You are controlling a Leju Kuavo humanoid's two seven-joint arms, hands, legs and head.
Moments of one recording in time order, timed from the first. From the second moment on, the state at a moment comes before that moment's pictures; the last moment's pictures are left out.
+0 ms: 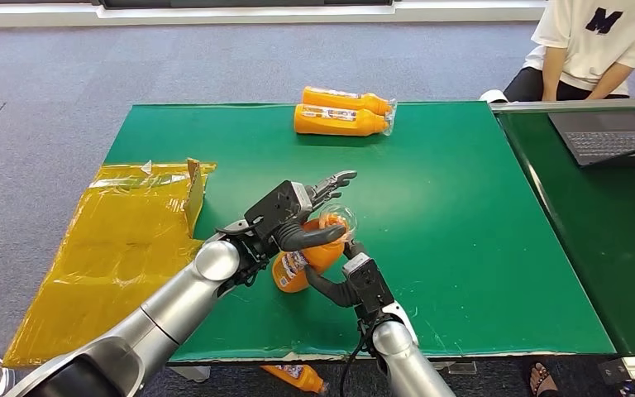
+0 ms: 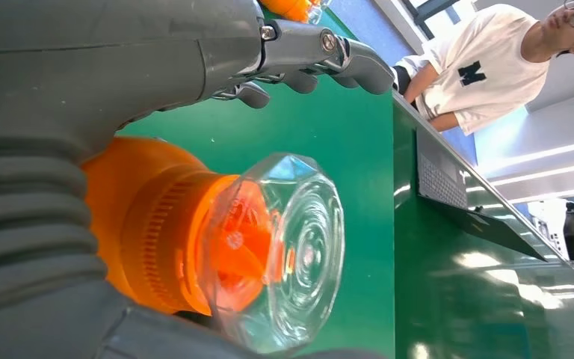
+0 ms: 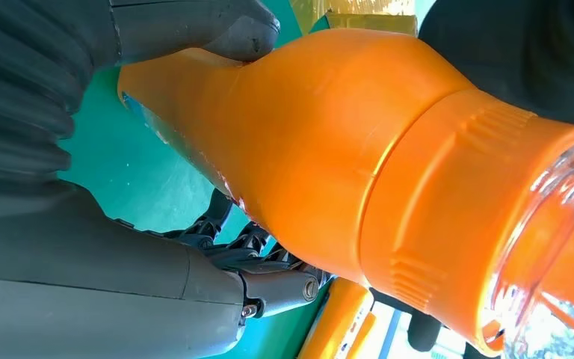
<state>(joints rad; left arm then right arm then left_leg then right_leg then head) -0.68 -0.07 -0.70 -0.95 0.18 -0.26 -0.14 -0.29 0.20 0.35 -0.94 0.23 0.03 -0.57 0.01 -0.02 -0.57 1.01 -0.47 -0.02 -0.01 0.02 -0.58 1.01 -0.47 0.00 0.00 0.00</state>
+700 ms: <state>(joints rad) -0.63 -0.07 -0.70 -0.88 0.09 -0.23 -0.16 -0.27 0.20 0.35 -0.97 0.22 0.02 -0.57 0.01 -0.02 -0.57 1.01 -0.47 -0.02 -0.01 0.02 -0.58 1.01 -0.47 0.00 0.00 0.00</state>
